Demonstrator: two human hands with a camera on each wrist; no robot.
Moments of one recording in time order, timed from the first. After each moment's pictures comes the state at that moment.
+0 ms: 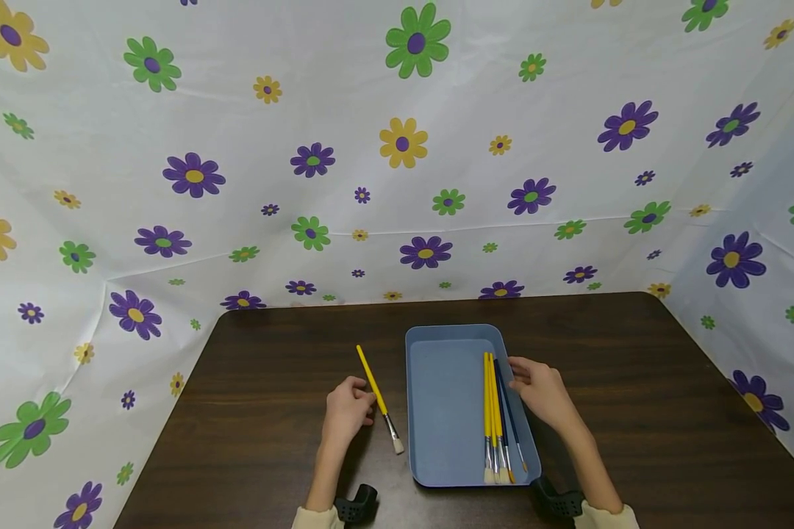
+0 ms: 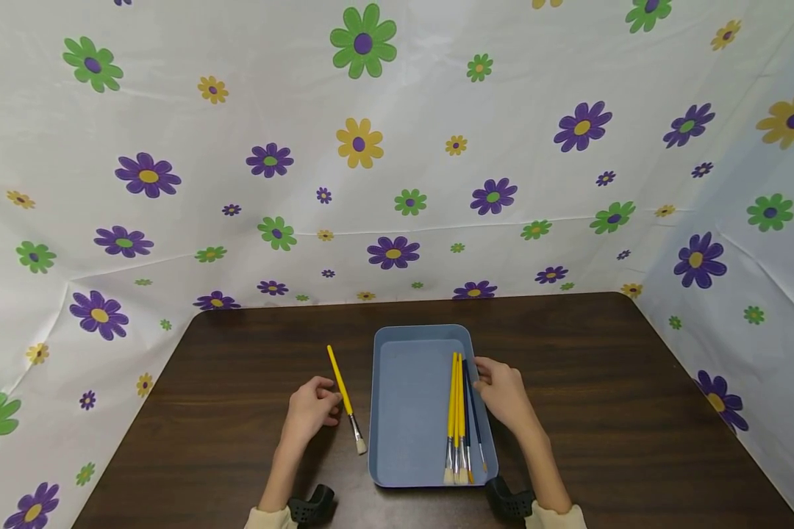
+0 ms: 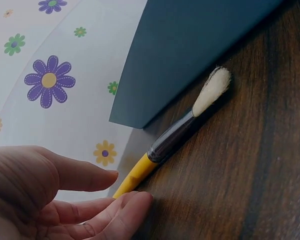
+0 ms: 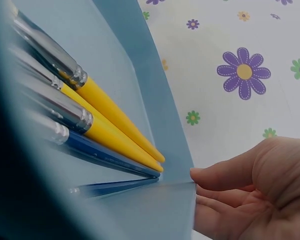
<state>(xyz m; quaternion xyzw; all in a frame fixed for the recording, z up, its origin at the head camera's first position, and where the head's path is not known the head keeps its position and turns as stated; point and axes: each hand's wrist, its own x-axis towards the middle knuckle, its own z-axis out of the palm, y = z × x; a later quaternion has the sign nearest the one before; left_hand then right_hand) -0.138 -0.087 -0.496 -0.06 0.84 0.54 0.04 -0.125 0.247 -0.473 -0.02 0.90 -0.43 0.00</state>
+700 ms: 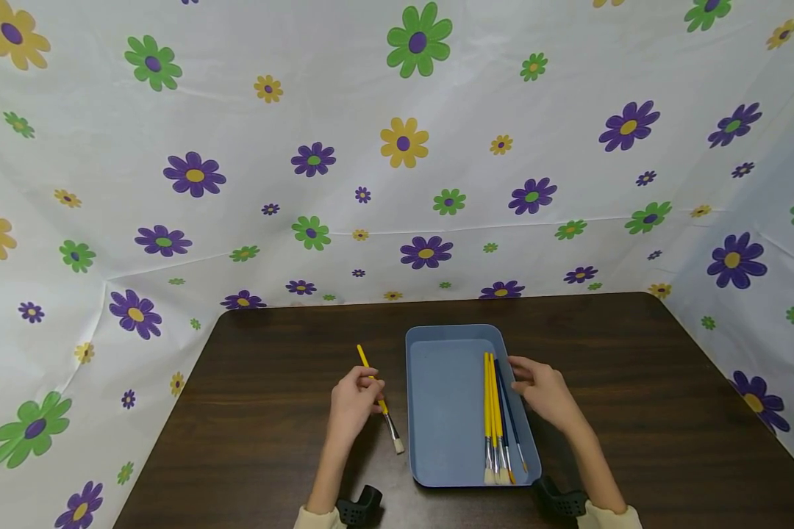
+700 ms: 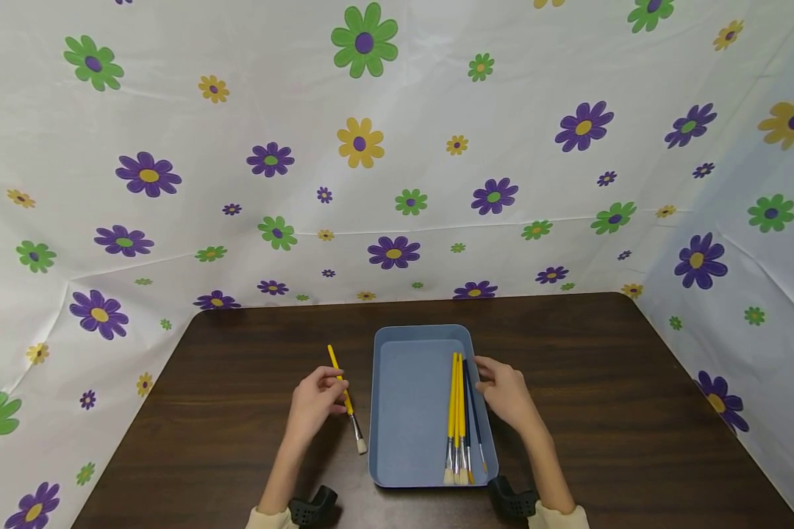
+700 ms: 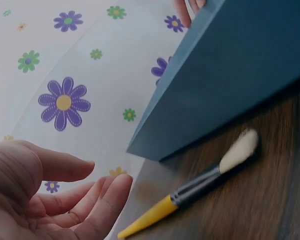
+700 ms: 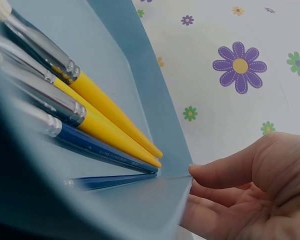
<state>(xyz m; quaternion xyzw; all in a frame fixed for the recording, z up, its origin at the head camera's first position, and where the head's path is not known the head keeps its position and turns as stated) -0.137 -0.076 -0.480 -0.01 0.78 0.62 0.00 -0.125 0.253 -0.474 -0.01 0.89 -0.46 0.04</state>
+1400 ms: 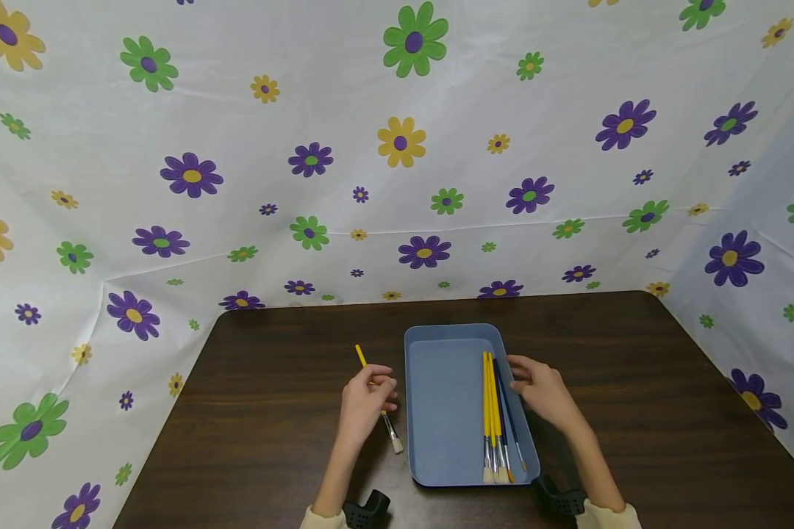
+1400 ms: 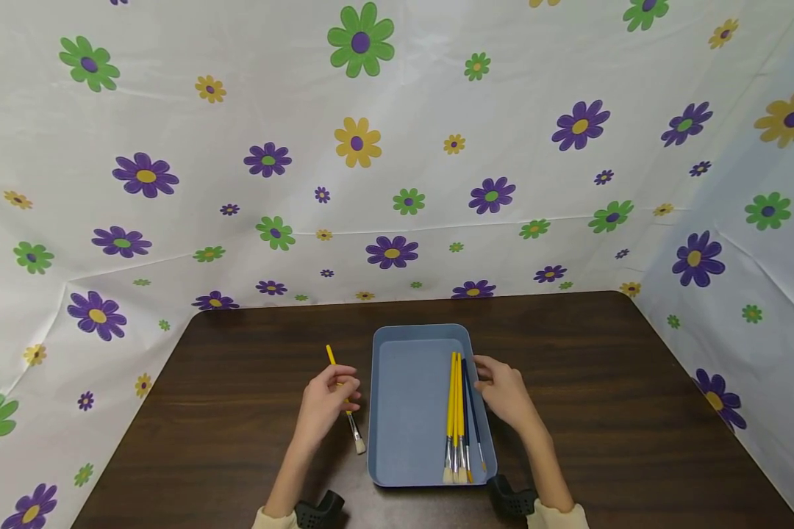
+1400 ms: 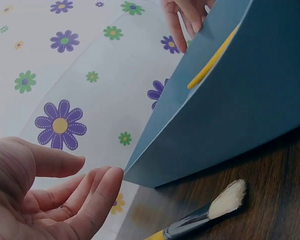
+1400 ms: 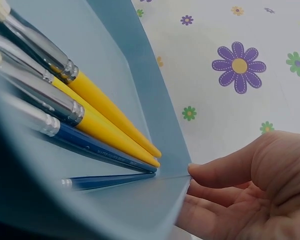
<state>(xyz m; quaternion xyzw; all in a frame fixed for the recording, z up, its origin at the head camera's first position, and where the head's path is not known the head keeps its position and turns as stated) -0.132 -0.058 -0.476 0.02 0.75 0.66 0.00 -0.125 0.255 -0.476 -0.01 0.88 -0.47 0.05</state>
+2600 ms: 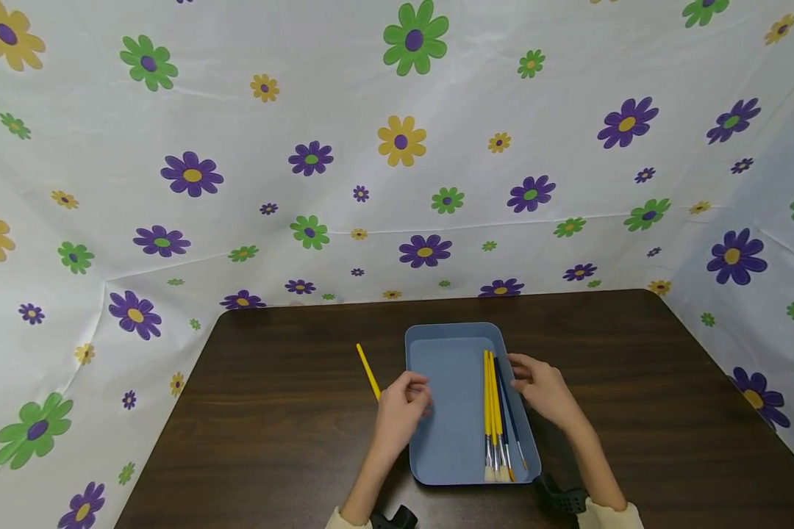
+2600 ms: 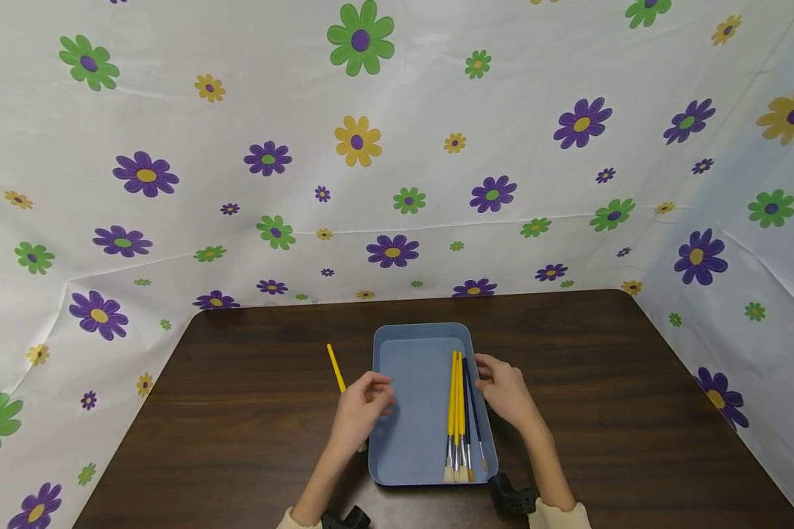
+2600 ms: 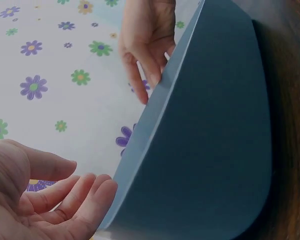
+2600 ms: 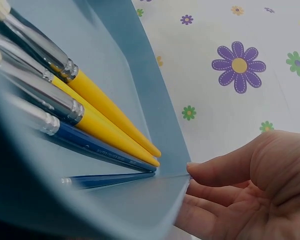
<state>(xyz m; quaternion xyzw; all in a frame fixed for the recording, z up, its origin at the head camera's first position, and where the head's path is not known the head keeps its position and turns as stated) -0.116 -0.012 -0.480 0.08 0.79 0.61 0.00 -0.125 0.255 -0.473 -0.01 0.88 -0.46 0.05</state>
